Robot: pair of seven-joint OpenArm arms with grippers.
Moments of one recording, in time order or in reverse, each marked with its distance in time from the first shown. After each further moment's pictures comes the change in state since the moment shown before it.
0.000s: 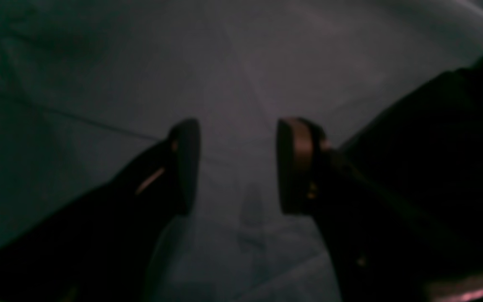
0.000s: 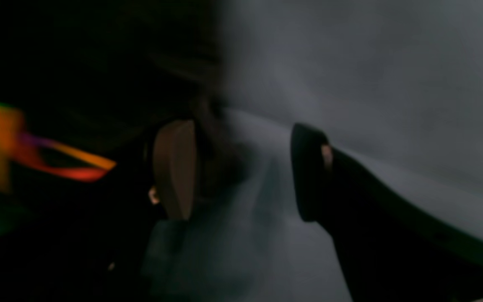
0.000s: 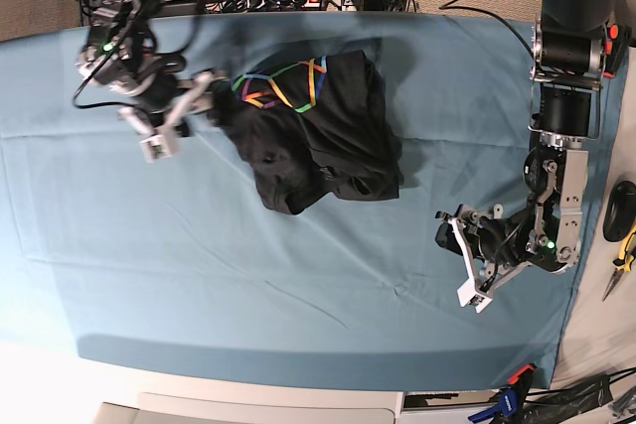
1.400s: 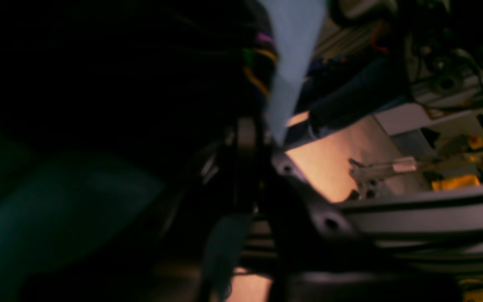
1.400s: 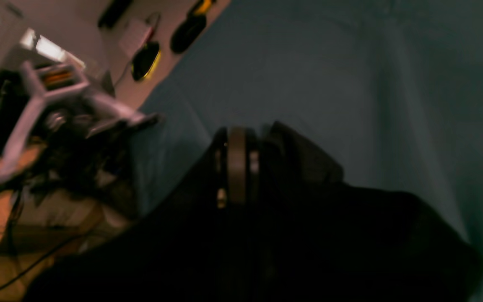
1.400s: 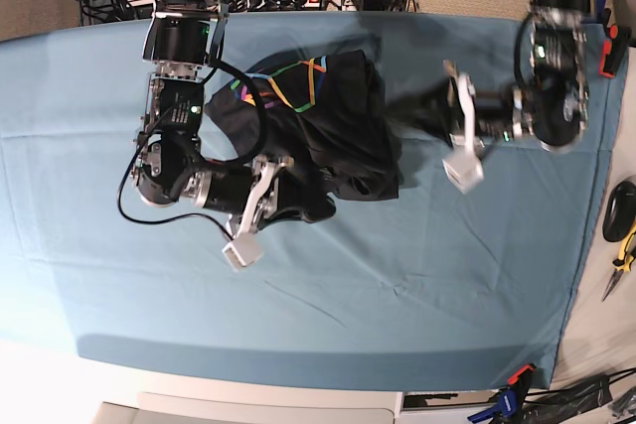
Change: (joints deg) left arm 32.7 0.9 -10.8 26.1 -49.2 -17.7 15.4; right arm 27.2 -5.6 -14.7 -20.5 40.0 1.7 -17.5
